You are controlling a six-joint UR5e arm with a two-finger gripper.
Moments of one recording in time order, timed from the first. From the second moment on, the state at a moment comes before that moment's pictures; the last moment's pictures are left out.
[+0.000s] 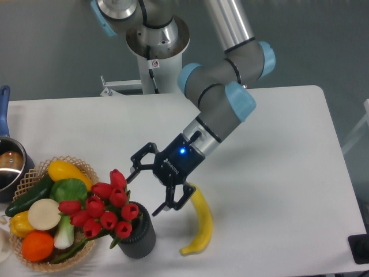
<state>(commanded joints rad) 2.49 -2.04 -1.68 -0.67 0.48 1.09</state>
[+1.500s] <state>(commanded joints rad) 2.48 -2.00 -1.66 -0.64 0.43 0.95</state>
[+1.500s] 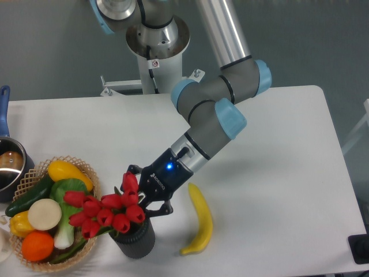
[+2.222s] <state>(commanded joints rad) 2.51 -1.96 -1.54 -0.64 0.37 0.82</state>
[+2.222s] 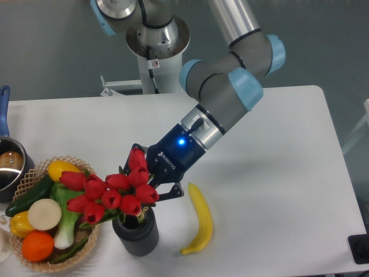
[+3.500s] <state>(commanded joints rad) 2.72 -1.87 -1.50 -0.65 0.32 0.73</state>
